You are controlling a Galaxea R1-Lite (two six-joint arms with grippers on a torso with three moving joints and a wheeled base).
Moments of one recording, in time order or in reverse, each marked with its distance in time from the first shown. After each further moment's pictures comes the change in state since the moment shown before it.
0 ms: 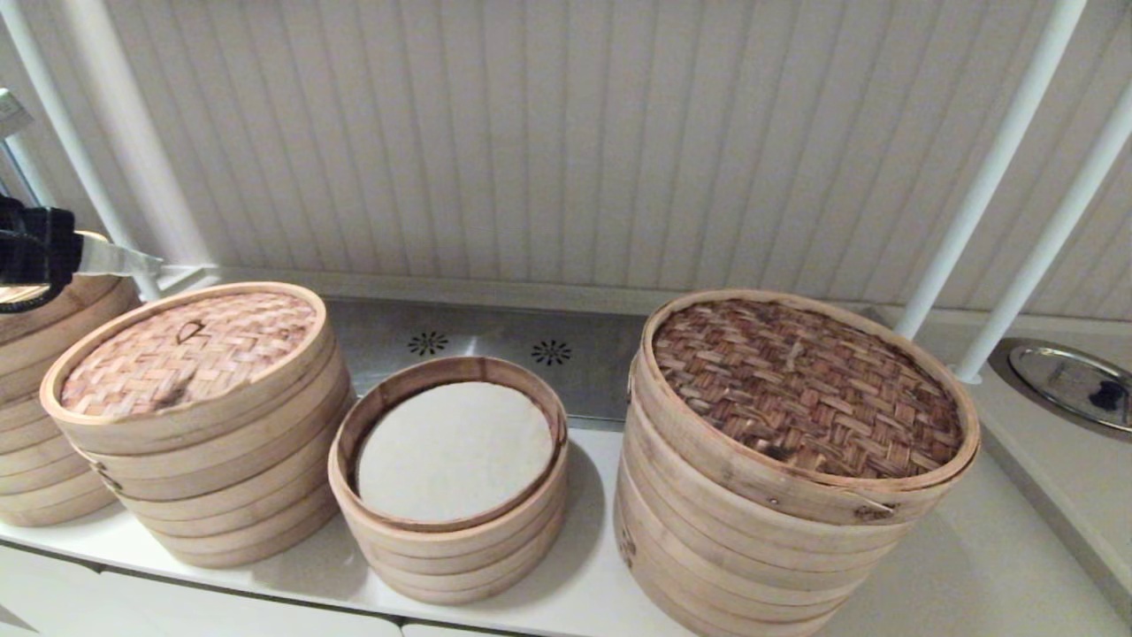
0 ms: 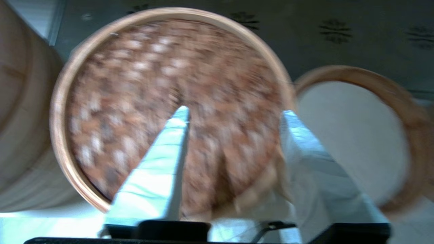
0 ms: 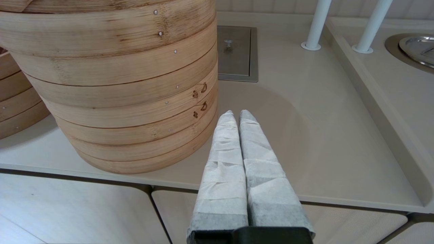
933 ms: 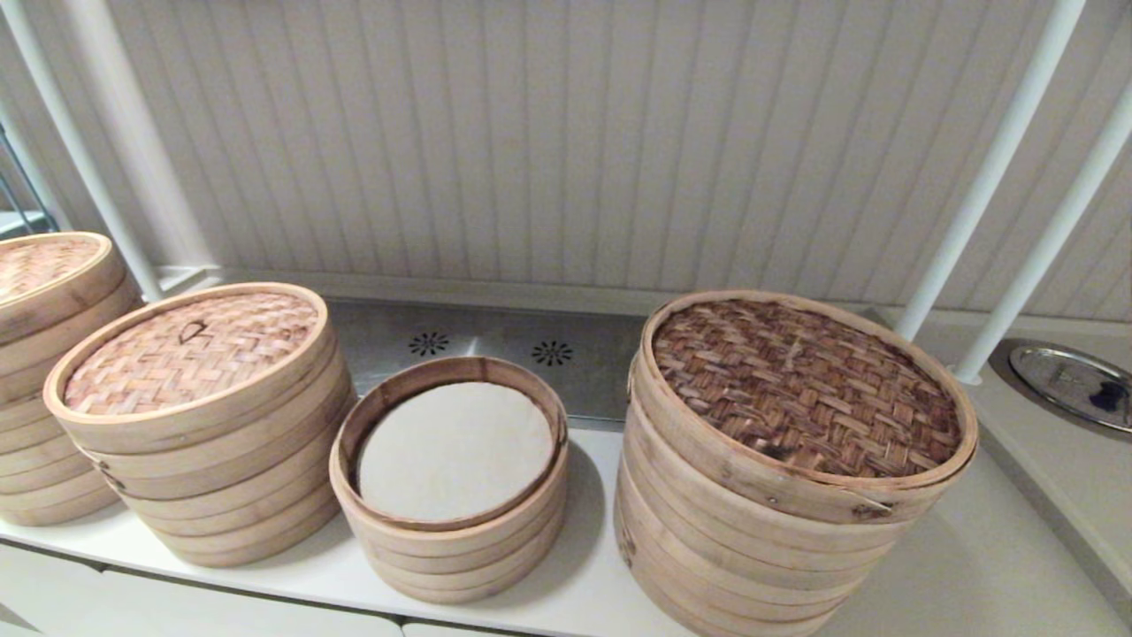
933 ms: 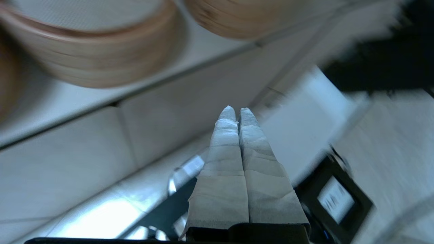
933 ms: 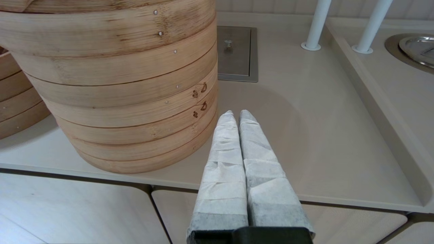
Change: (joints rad) left arm -0.152 -0.898 0.646 0.459 -0.447 0.184; right arm 0.000 0.000 0.000 0.000 0.000 0.000
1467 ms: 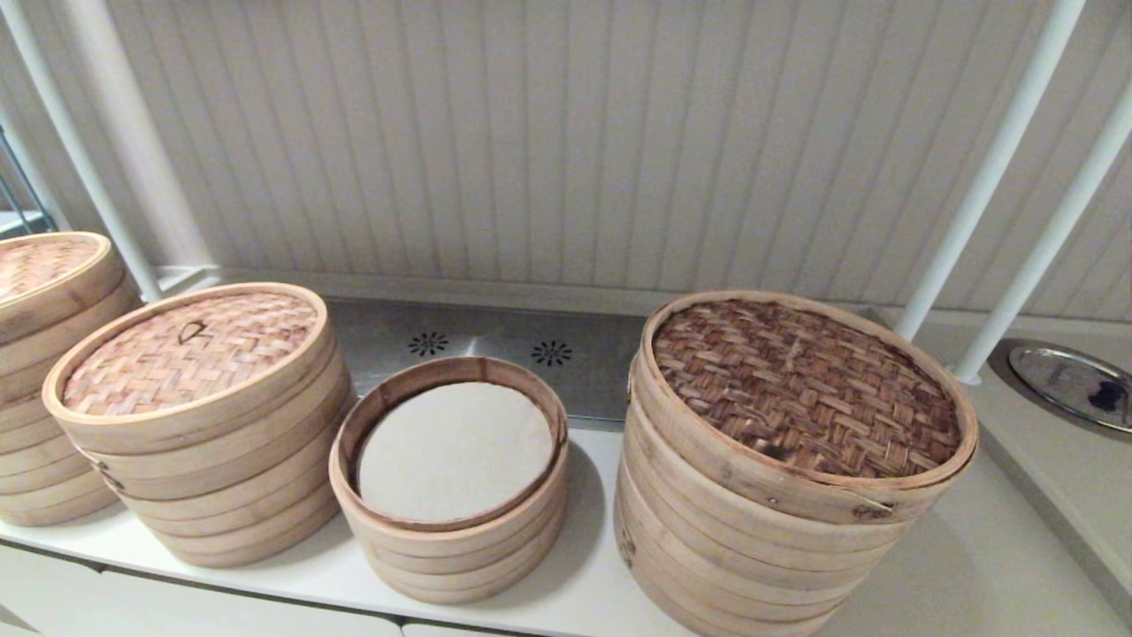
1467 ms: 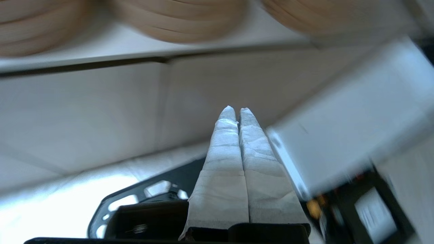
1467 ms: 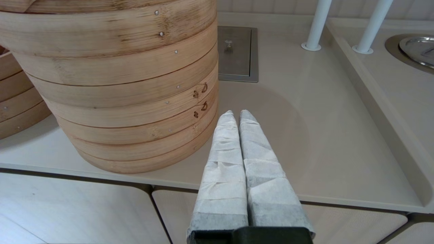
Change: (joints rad) left arm -0.485 -0.351 0.213 -0.182 0.663 -0.570; right arm 0.000 0.000 0.000 0.000 0.000 0.000
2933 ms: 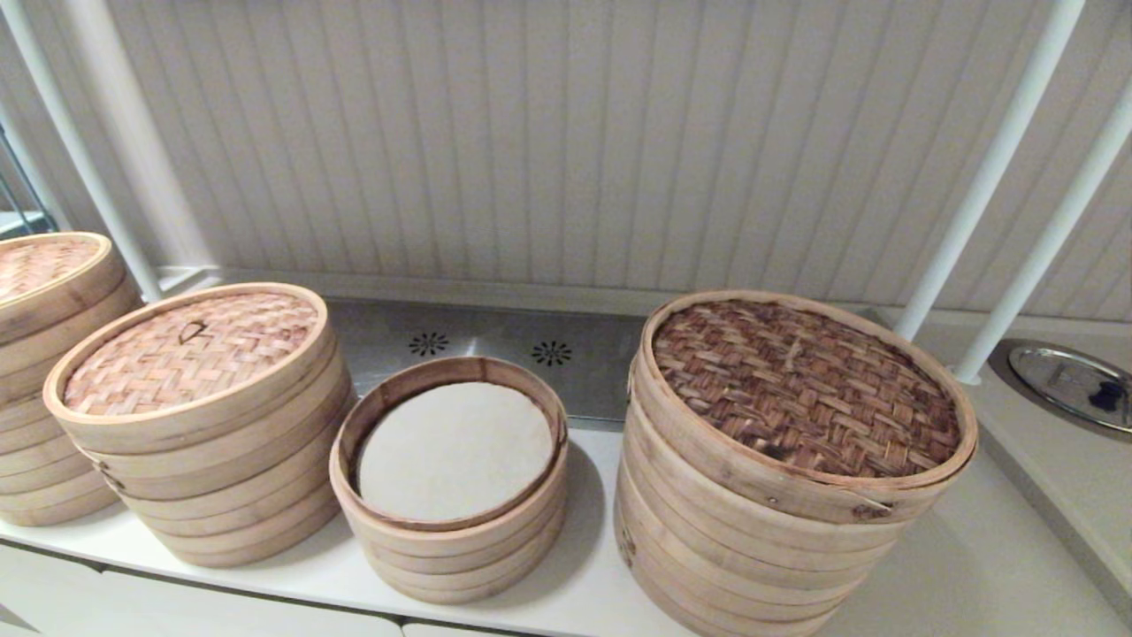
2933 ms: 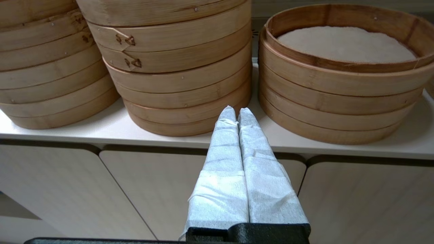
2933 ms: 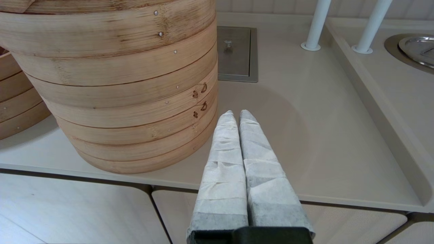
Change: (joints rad) left arm 0.345 -0.313 0.678 -0.803 0.192 0.256; right arm 0.000 0.000 0.000 0.000 0.000 0.001
